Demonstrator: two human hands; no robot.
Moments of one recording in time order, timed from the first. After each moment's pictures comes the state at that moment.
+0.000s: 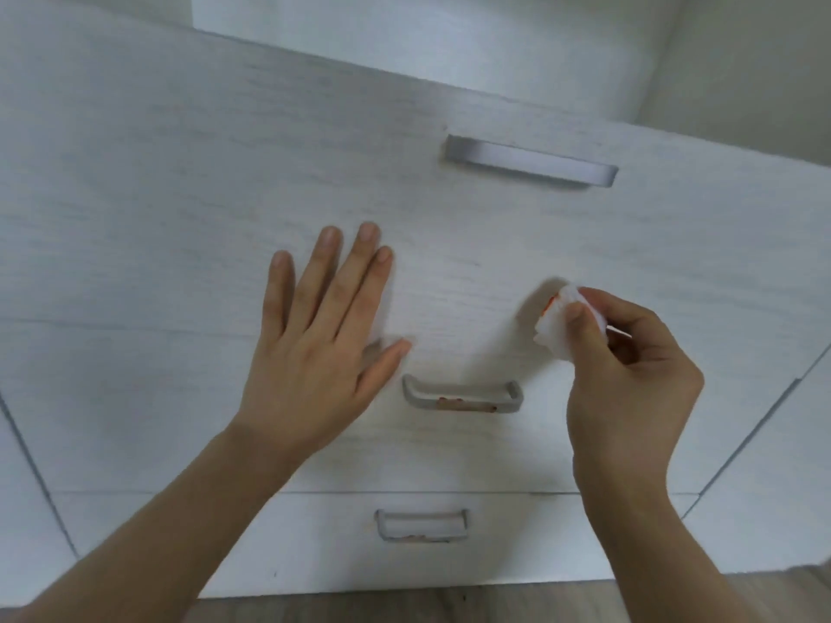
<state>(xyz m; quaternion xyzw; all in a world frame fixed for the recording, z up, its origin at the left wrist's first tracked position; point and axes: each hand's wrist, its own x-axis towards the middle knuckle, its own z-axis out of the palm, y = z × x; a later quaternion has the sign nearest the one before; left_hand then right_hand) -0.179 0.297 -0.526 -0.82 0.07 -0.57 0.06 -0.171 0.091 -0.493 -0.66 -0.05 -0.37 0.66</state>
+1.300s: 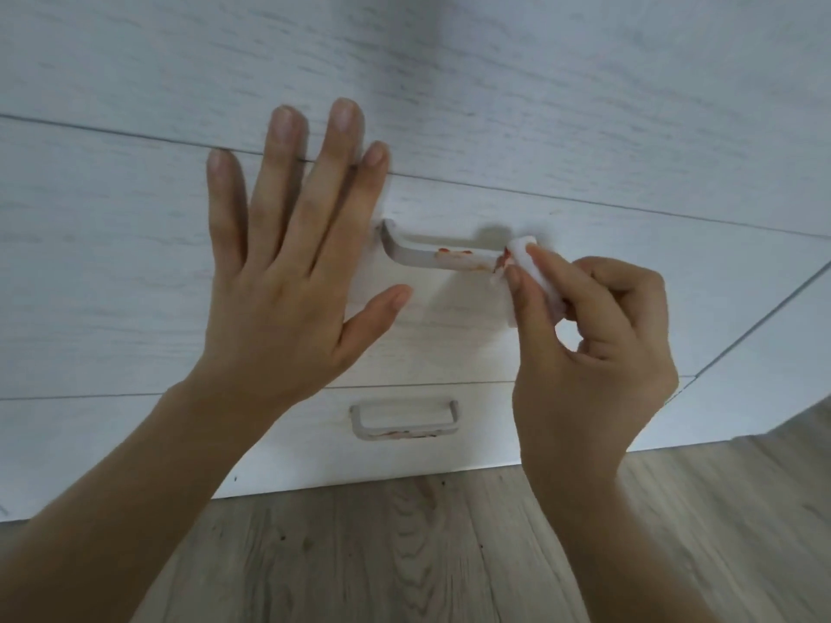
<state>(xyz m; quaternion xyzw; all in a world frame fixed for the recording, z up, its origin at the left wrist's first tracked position) -0.160 0.283 -0.599 -0.82 0.08 -0.56 0.06 -0.174 0.106 -0.590 -0.71 -0.14 -0.54 0.43</state>
